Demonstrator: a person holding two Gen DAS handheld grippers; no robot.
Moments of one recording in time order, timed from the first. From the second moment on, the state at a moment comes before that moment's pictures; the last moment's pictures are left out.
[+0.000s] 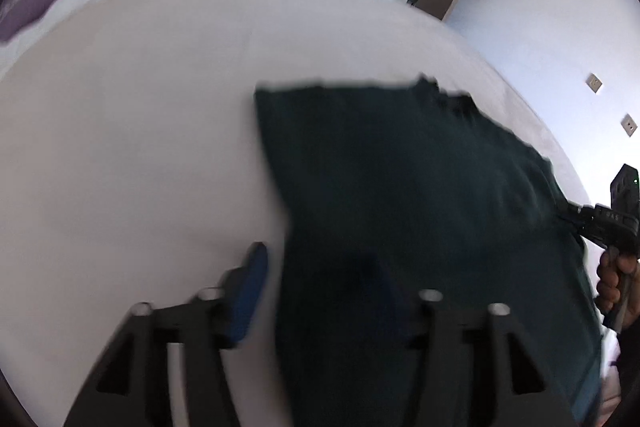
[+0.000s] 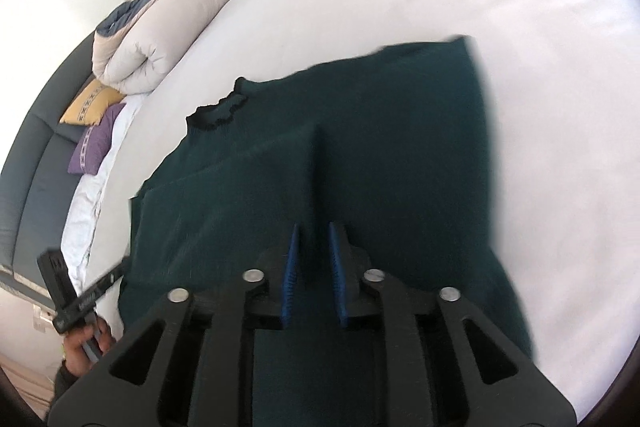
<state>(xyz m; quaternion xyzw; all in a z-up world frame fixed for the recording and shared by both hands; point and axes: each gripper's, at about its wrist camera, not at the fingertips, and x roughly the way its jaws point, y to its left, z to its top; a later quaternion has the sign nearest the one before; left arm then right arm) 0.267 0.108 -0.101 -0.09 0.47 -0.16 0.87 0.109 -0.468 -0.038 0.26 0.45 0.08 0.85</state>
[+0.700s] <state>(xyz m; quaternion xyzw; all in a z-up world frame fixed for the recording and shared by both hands) 0.053 0.148 -0.109 -0.22 0.56 -0.17 0.78 -0.215 -0.524 -0.043 0.31 0.47 0.07 0.82</state>
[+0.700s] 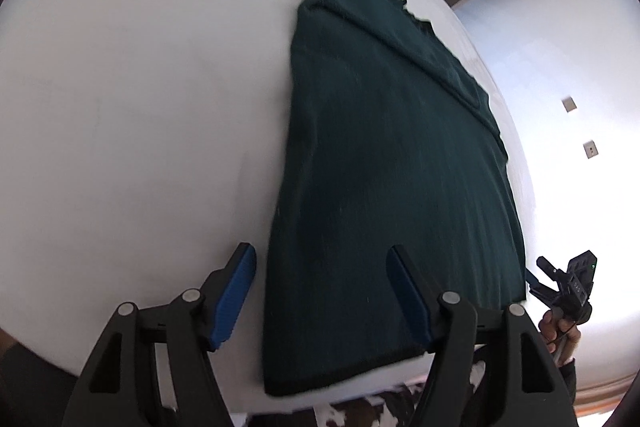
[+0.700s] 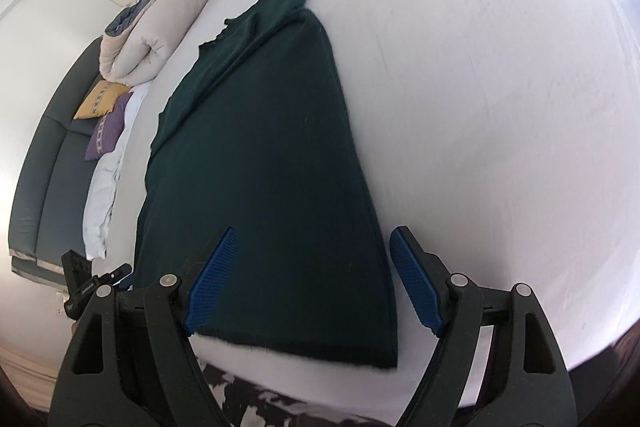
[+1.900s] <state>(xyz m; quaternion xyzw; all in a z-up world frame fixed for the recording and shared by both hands) 0.029 0.145 -0.116 -0.20 0.58 -0.20 0.77 -0.233 -0.546 -0.055 0.35 0.53 0.05 0.77</state>
